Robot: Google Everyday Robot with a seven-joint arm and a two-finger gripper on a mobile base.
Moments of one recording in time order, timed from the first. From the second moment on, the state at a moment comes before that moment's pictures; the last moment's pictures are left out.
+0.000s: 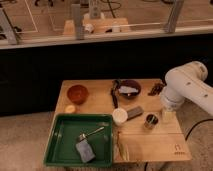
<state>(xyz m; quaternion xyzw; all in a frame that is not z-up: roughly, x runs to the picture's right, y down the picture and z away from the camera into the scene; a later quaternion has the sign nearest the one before) 0.285 0.105 0.685 -0.28 0.02 0.02 0.96</state>
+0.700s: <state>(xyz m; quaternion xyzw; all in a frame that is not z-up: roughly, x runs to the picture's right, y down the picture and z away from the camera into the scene) 0.279 0.099 0.687 -0.28 0.02 0.01 0.96</state>
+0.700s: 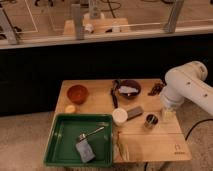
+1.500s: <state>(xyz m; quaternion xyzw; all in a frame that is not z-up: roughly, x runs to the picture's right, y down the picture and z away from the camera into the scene) 0.141 0.002 0.721 -0.26 -0.01 -0.04 0.97</state>
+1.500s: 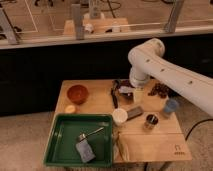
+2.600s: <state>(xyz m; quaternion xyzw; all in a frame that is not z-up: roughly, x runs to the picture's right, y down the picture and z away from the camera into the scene) 0.061 -0.001 0.778 -0.33 -0.04 -0.05 0.94</state>
